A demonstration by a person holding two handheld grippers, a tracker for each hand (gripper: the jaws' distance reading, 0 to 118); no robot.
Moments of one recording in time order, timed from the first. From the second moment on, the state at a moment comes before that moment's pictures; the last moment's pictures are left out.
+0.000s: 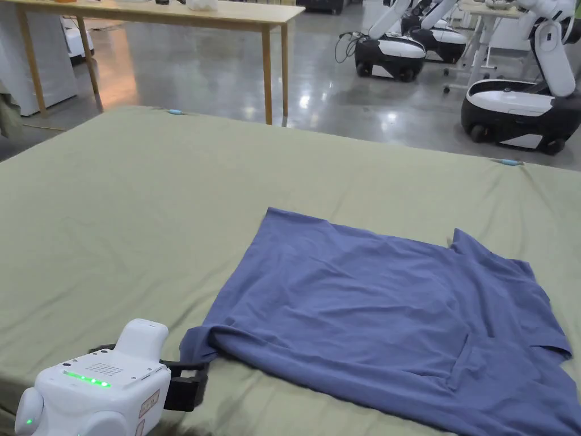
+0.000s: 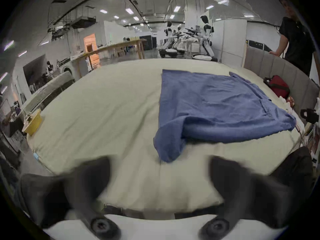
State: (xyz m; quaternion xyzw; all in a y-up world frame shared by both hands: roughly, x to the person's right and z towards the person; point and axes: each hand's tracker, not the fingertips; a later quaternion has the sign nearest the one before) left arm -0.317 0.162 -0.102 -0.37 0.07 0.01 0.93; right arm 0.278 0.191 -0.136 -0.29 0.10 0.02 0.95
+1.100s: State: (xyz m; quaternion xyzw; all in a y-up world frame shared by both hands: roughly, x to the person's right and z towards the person) left arm -0.299 0.268 -0.205 -0.32 0.02 -0.03 0.95; right arm 0.293 0.248 -0.232 -0.26 0.12 0.00 0.96
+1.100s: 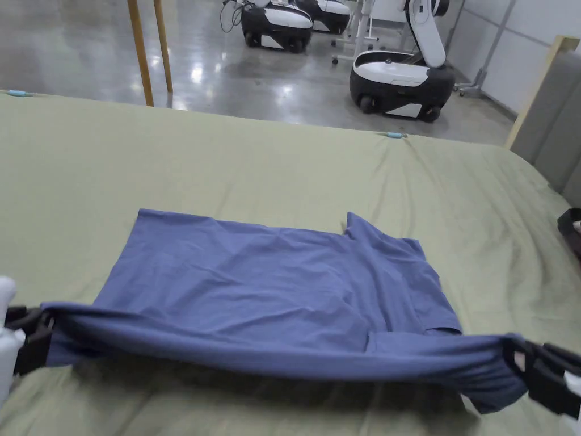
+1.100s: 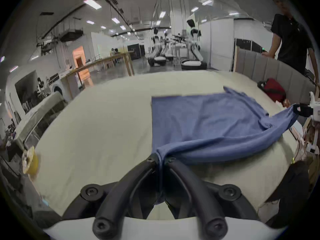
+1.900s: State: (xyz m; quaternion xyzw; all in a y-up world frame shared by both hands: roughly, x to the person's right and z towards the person) left arm -0.279 0.237 -0.211 -0.28 0.05 -0.10 0.95; right arm 0.264 0.237 -0.257 -0.25 0.13 0.07 0.96
